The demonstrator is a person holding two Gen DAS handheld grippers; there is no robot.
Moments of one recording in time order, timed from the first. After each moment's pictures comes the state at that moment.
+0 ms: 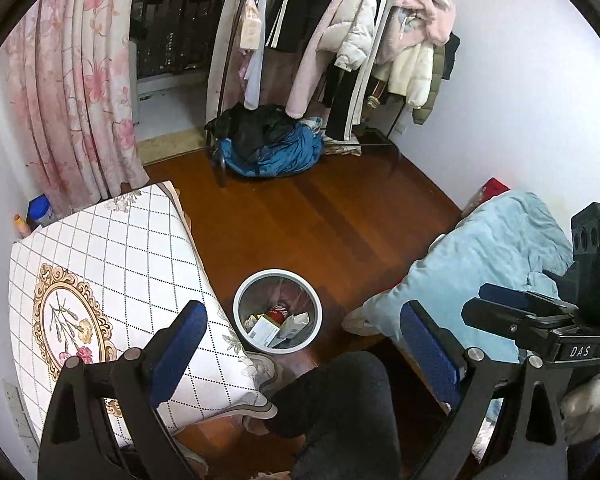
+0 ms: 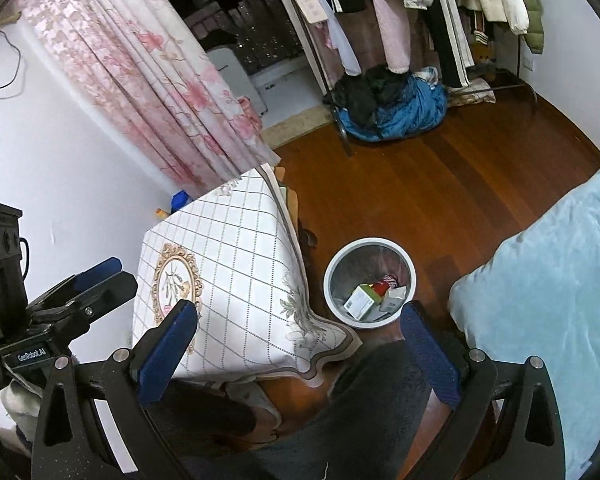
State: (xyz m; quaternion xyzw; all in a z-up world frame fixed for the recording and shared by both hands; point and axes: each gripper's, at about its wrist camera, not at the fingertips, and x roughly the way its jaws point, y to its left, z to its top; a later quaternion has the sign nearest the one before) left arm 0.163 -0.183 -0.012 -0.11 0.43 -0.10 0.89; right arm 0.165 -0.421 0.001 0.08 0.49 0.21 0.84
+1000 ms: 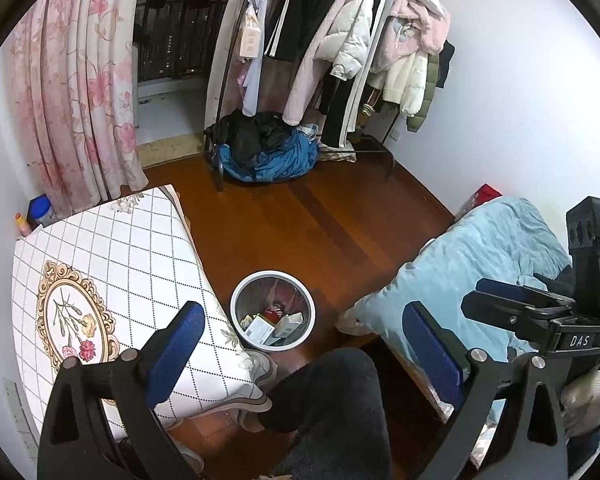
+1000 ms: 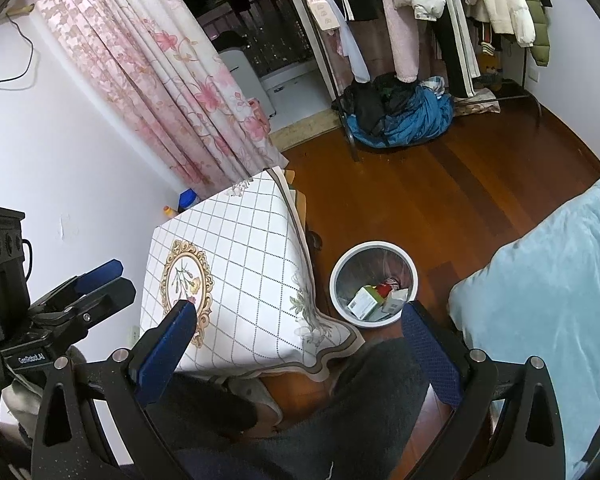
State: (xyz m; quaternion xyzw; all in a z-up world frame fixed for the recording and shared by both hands) left arm 0.142 -0.177 0.005 -0.12 0.42 -0.11 0.89; right arm 0.145 -0.416 0.026 0.07 0.49 0.22 0.84
